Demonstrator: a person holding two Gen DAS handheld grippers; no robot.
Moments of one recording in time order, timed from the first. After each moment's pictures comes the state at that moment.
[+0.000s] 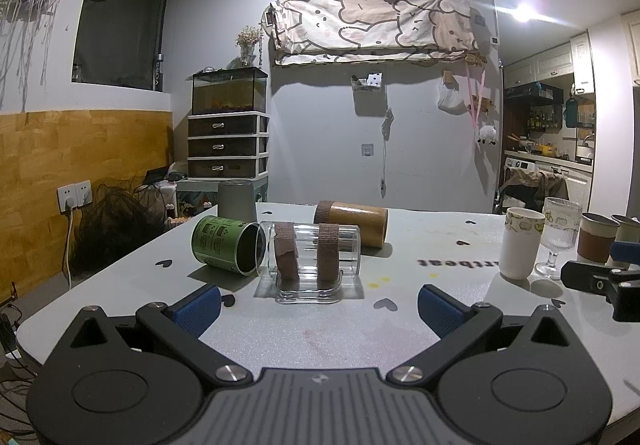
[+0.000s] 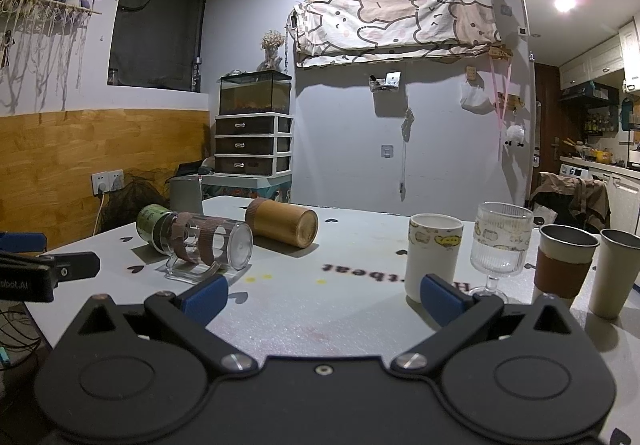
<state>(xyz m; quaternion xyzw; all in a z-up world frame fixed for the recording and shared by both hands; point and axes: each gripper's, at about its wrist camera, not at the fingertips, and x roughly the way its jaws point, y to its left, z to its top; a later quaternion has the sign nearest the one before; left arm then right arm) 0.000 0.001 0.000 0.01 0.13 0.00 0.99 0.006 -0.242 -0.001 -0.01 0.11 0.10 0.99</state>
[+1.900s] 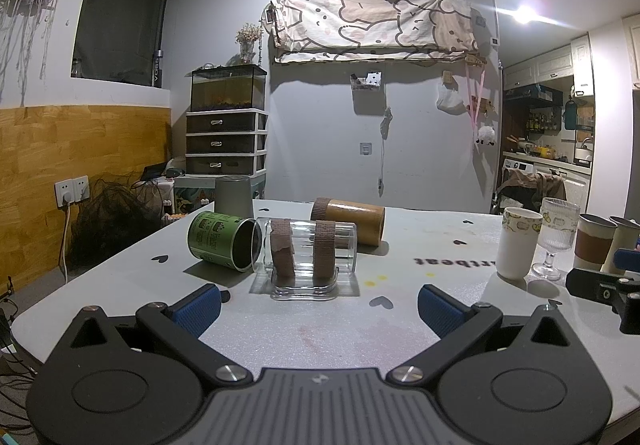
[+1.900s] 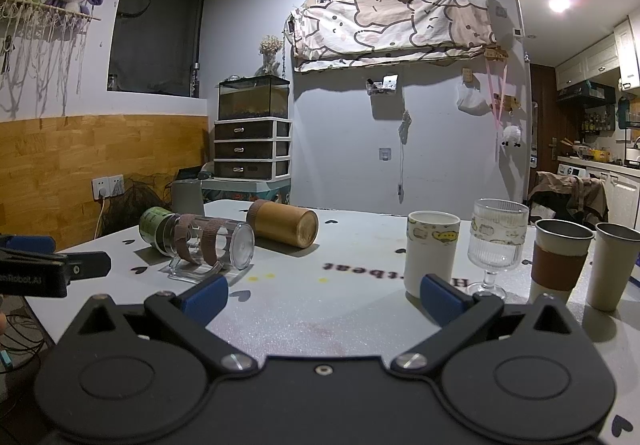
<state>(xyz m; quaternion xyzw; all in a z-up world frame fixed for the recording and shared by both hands) 0.002 0.002 -0.001 0.00 0.13 0.00 0.99 -0.001 -0.240 -0.006 -0.01 0.11 0.10 0.99</state>
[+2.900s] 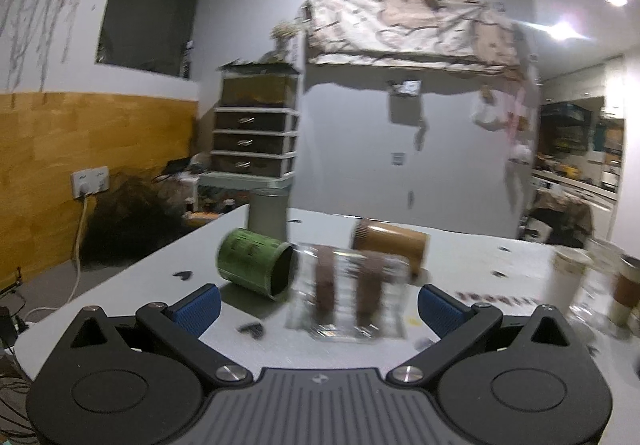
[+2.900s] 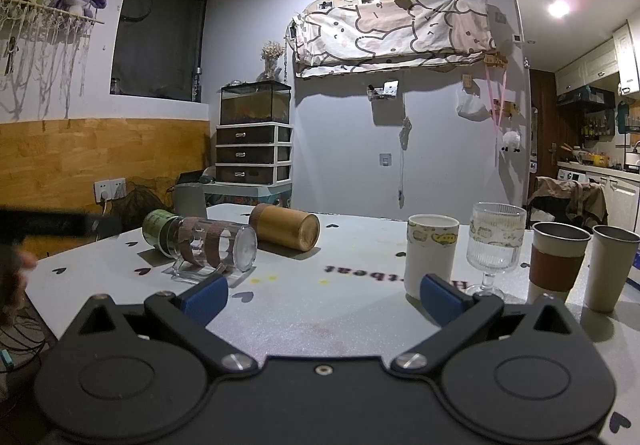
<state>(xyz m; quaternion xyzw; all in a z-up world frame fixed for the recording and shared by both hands) 0.060 0.035 0.019 -0.04 0.14 0.04 0.99 -0.013 -0.244 -0.002 -0.01 0.10 0.10 0.99</state>
